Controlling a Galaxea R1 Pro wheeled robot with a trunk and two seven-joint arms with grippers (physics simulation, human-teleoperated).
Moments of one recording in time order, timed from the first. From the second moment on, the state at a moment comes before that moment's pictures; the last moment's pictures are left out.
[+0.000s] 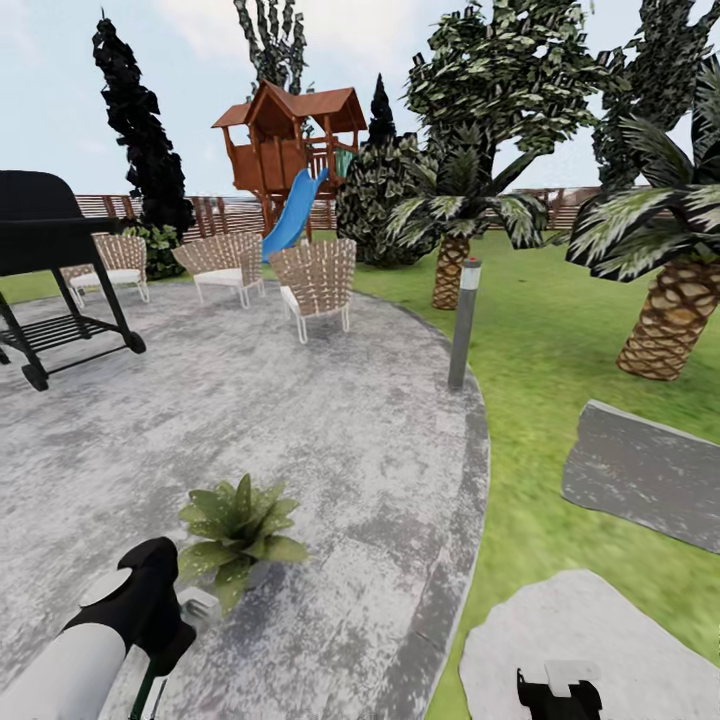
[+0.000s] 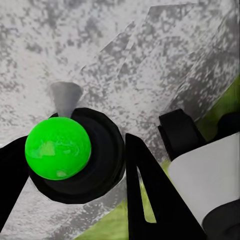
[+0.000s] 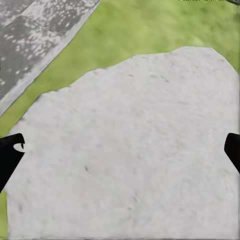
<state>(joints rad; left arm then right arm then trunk) -0.64 0.14 0.14 -0.64 -1.28 0.95 -1.25 -0.43 -0.09 -0.43 -0.10 0.50 -0.42 -0.19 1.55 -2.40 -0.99</state>
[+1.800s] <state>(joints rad) -0.97 0.11 -0.10 -0.63 -1.44 0.95 -1.56 -0.43 -0.09 -0.43 -0.09 0.50 -0.42 -0.19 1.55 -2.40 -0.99</state>
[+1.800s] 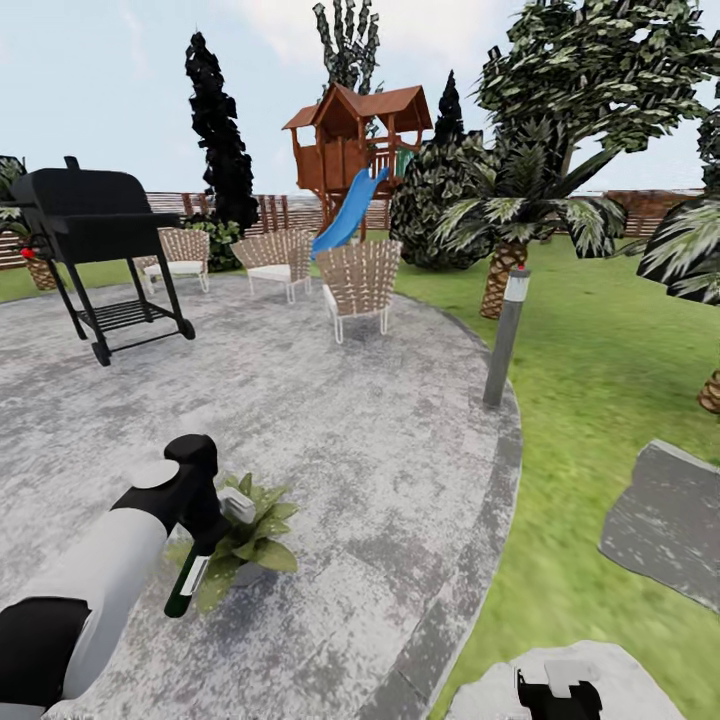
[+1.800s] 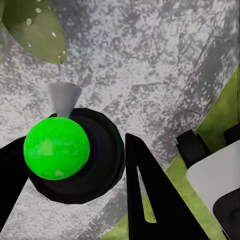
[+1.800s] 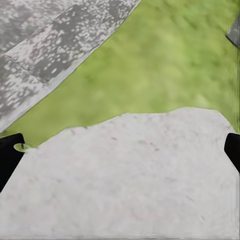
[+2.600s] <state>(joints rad) -0.84 0.12 -0.09 -0.63 -1.44 0.95 -1.56 -0.43 -0.09 -0.43 -0.09 0.50 -0.42 -0.19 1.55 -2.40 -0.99</state>
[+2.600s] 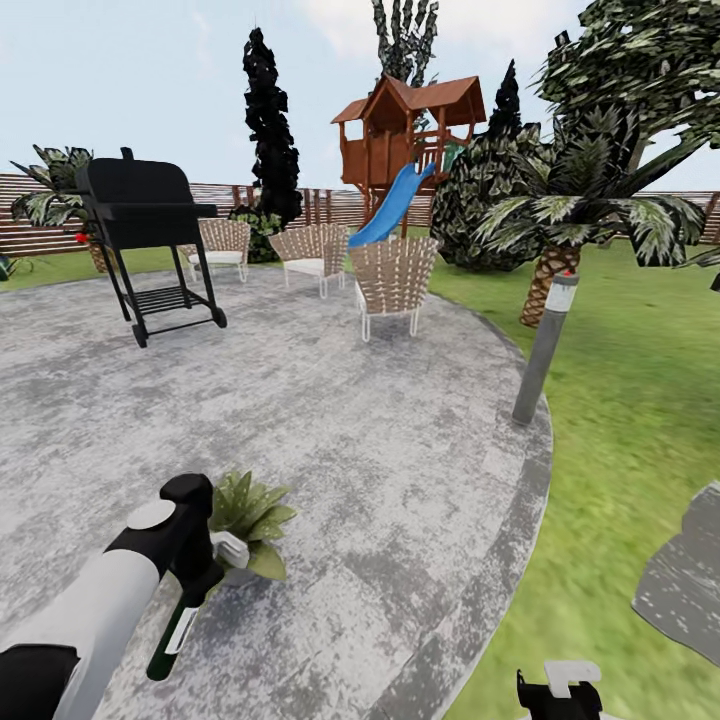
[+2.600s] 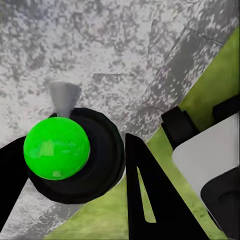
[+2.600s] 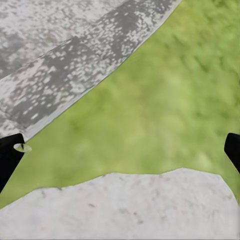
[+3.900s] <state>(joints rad) -0.75 0.12 0.04 -0.63 -1.41 0.97 -1.48 -0.43 -0.09 -0.43 -0.09 0.50 -0.42 -0.19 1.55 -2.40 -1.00</state>
